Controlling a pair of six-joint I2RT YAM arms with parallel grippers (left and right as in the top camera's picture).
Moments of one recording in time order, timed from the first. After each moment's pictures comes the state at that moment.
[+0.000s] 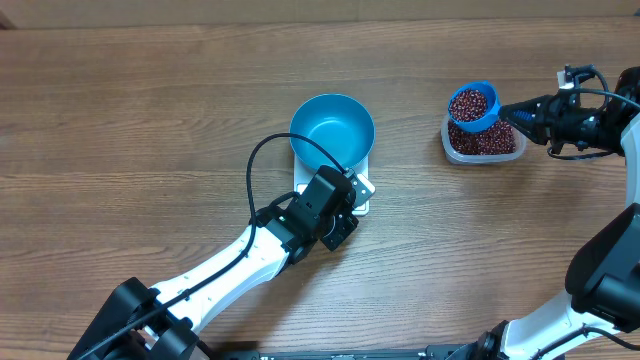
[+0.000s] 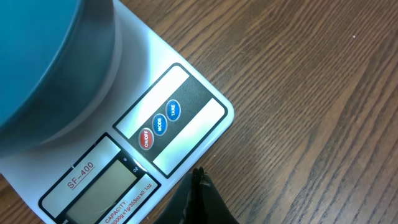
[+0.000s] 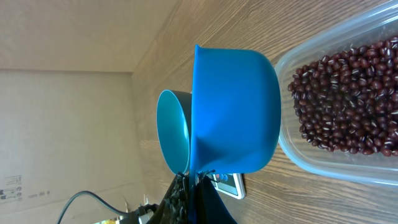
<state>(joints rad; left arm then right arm) -0.73 1.54 0.83 -0.24 0.02 0.10 -0.46 1.87 1.56 -1.11 -1.06 0.02</state>
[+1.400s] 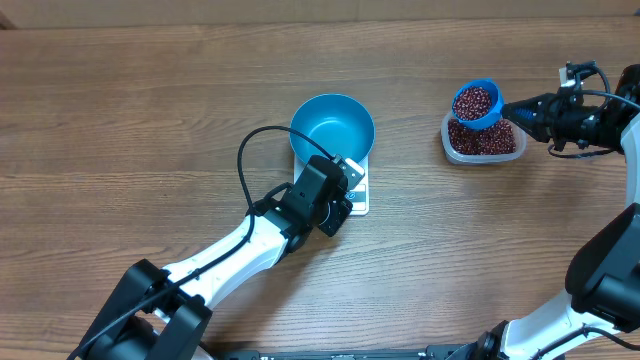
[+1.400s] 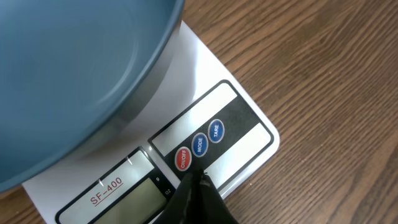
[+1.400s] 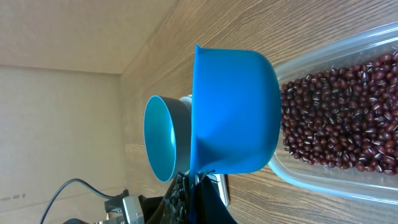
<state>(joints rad) -0.67 1.61 0.83 -0.13 0.02 0.03 -0.46 1.87 1.56 -1.06 -1.02 0.00</state>
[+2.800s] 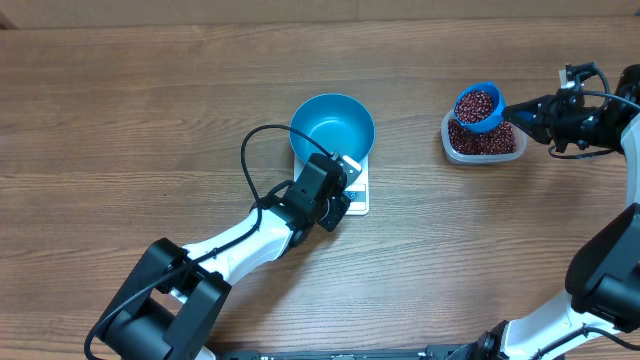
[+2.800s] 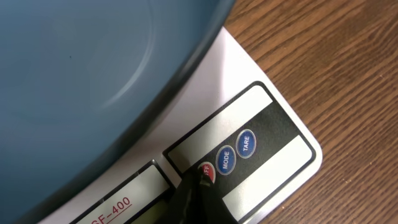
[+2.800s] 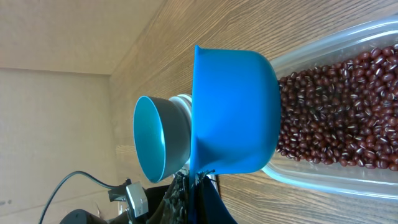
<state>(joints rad) -0.64 1.71 0.83 -0.04 0.00 0.03 -0.46 1.87 1.56 -1.06 -0.98 -0.01</state>
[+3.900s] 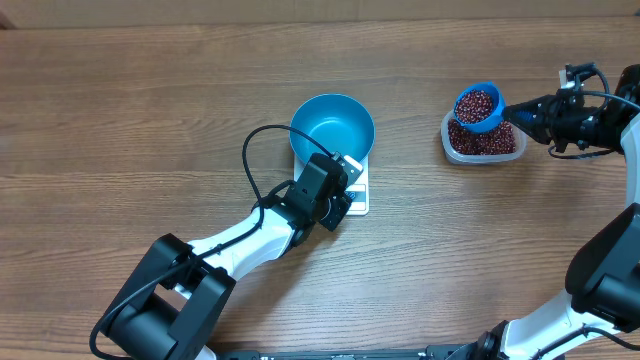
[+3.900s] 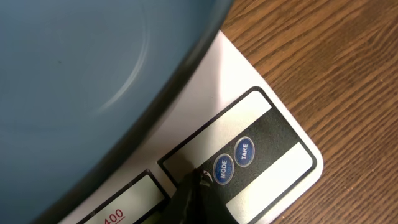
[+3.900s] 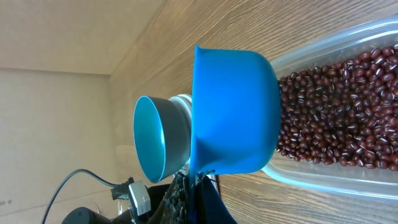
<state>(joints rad) -0.64 1.73 0.83 -0.01 0.01 0.03 -0.46 1.87 1.56 -1.06 -0.98 -0.01</state>
